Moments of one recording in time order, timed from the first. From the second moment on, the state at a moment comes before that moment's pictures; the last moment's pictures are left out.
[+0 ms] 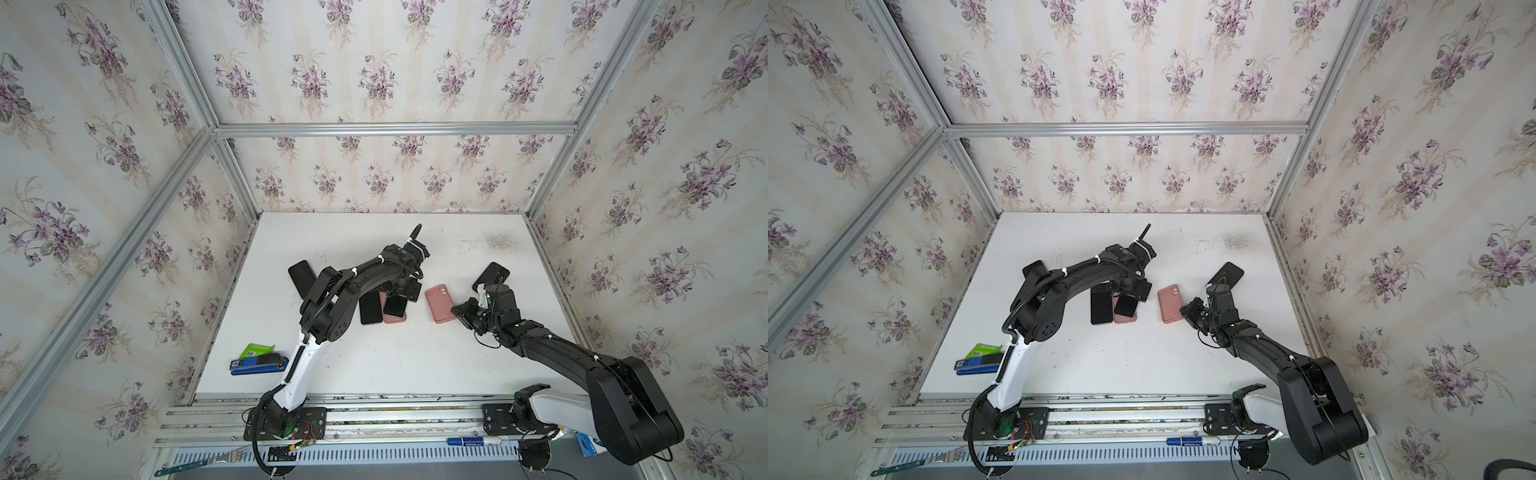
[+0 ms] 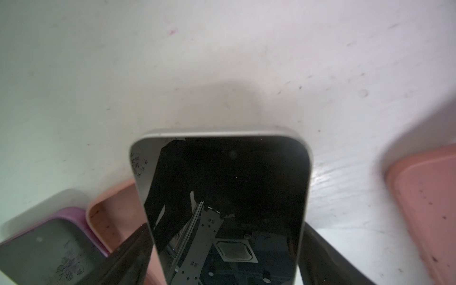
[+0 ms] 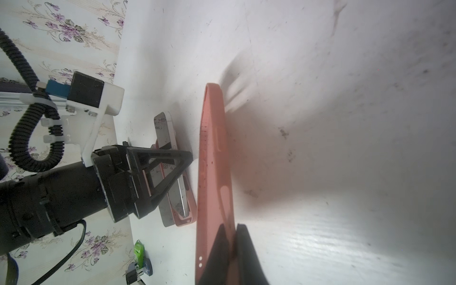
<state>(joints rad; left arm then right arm) -0.71 2.30 1.87 -0.96 -0.11 -0.36 0.27 1.22 0.41 0.05 -0.33 0.99</state>
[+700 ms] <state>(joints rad) -0.71 2.17 1.84 -0.97 -0.09 -0.39 0.25 1.21 0.40 0.06 -0.34 0.99</state>
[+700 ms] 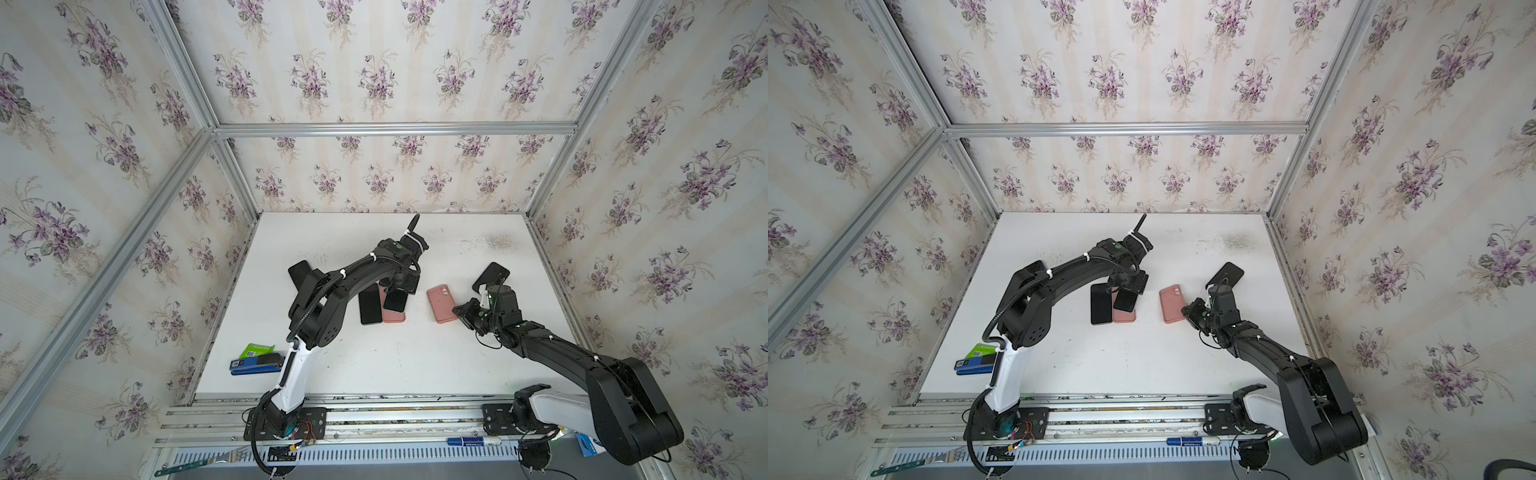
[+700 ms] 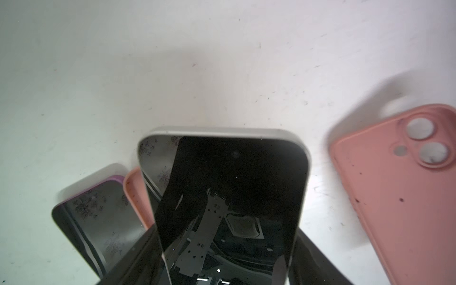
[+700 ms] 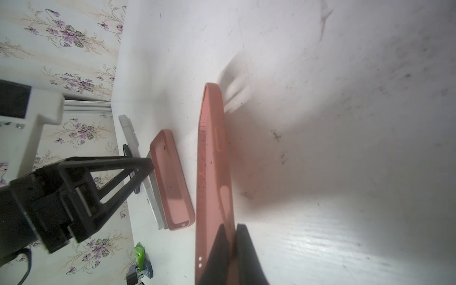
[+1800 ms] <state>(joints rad) -0.75 2.31 1.97 -0.96 0.16 -0.75 0.18 1.21 0.46 -0.04 -0.27 0.93</state>
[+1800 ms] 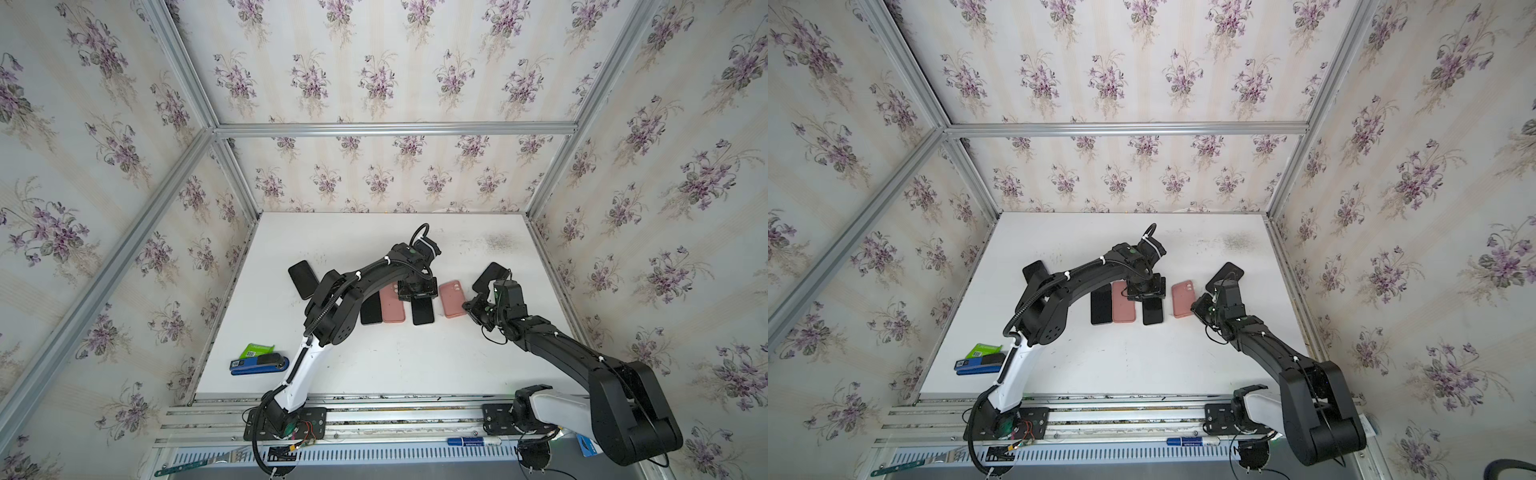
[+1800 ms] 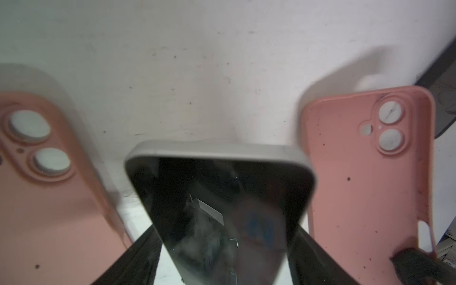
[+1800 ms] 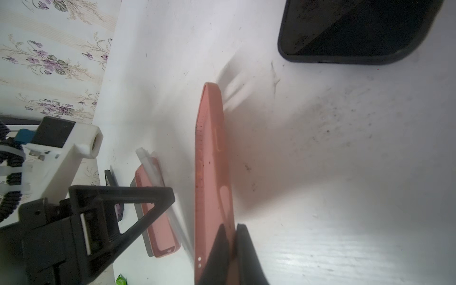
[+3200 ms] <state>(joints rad) -0.61 1.92 1.42 -0.94 -0.05 -0.59 0.22 1.46 0.36 0.33 -0.28 0.99</state>
